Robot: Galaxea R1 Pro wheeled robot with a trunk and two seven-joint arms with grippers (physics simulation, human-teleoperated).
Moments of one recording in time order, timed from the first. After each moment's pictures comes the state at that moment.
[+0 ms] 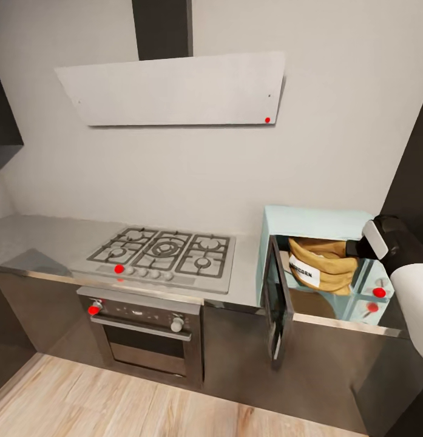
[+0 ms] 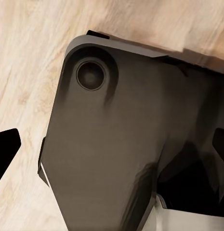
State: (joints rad) left arm 0.00 -0.05 0.03 -0.07 0.26 -0.10 0.04; right arm -1.24 -0.38 0.02 -0.59 -0.29 1.04 -0.27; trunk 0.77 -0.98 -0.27
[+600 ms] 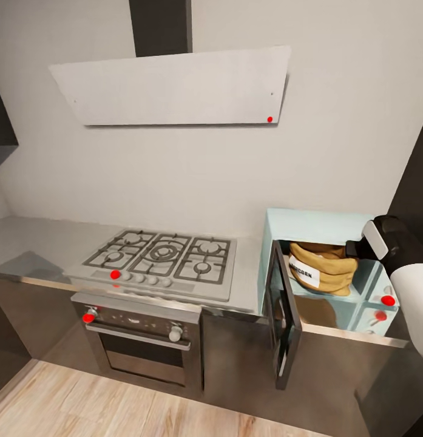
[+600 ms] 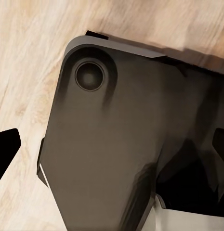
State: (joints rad) left arm 0.00 -0.05 0.03 -0.07 0.26 -0.10 0.03; right arm -1.24 -0.38 0.02 -0.59 -0.29 1.04 -0.27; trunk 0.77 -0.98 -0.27
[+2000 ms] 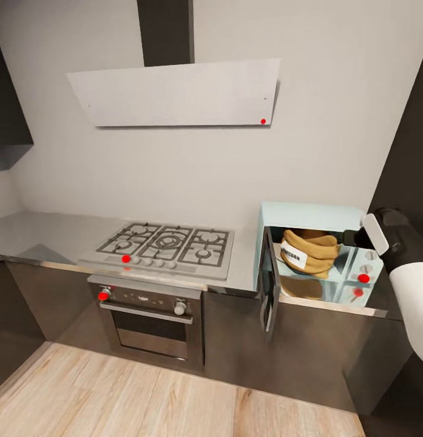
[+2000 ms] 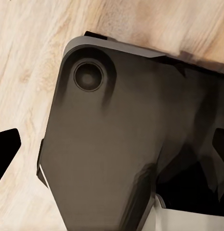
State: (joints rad) left arm 0.00 -0.05 0.02 -0.07 0.25 -0.11 0.03; right arm -1.23 -0.37 0.02 -0.71 -0.30 1.04 -0.26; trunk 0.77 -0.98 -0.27
